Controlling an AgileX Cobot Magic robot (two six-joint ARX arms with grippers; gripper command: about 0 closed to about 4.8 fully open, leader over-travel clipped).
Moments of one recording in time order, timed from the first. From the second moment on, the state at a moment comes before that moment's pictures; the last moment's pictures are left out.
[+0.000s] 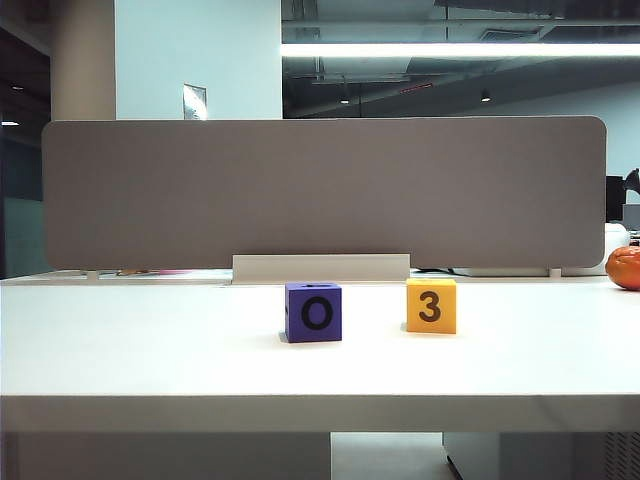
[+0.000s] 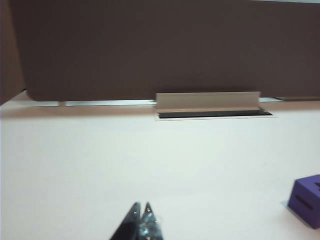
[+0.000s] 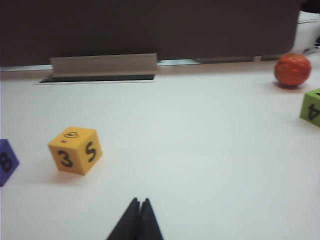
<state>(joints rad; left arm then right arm) 0.02 0.00 0.02 0.10 0.17 -0.01 -0.02 0.00 0.01 -0.04 -0.12 0.06</state>
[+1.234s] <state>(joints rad) 0.02 0.46 0.37 0.07 0.41 -0.06 -0.02 0.00 0.16 -0.20 -0.31 0.14</state>
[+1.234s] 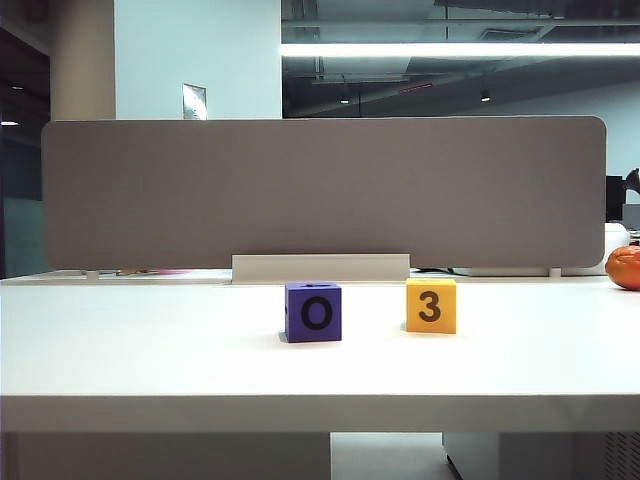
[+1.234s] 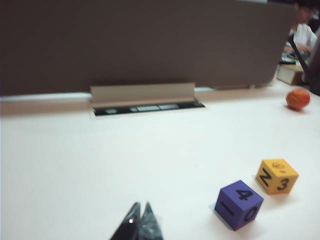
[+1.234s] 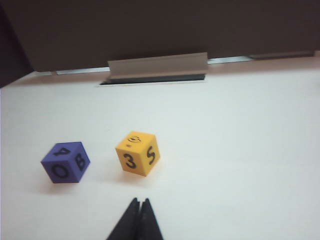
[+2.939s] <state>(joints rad) -0.48 1.83 1.33 -0.10 0.42 0.19 -0.02 0.00 0.17 -0.21 -0.49 0.15</state>
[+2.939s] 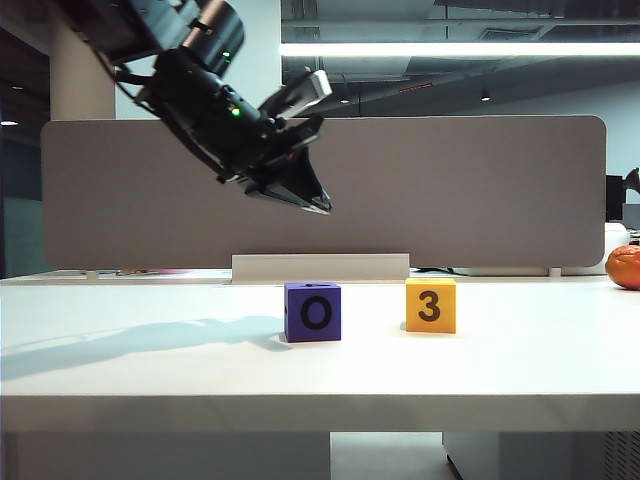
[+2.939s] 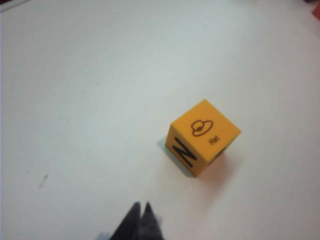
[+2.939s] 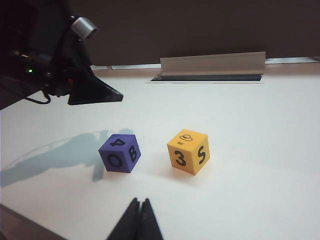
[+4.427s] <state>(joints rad) -0.49 2.06 1.56 -0.57 0.38 0.68 -0.02 0.00 0.17 -0.21 -0.49 0.15</state>
